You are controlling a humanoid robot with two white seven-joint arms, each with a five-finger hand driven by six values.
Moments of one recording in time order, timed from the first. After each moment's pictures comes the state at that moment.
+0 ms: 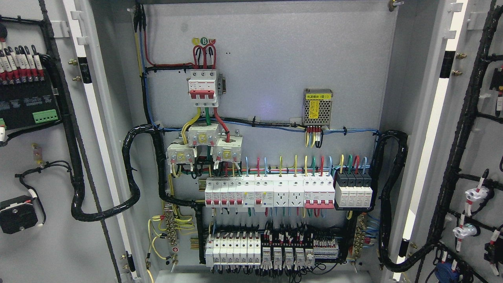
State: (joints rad) left arm 0.10 0.38 0.43 -1.59 0.47 -0.43 -0.18; right arm 0.30 -0.69 -0.28 -1.77 -1.14 -0.59 0.70
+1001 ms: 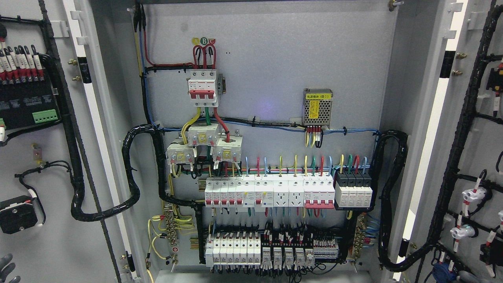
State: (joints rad) left arm 0.20 0.41 0.32 -1.71 0.51 -0.55 -0.18; right arm 0.33 -0.70 -0.08 -1.86 -1.06 -0.60 0.68
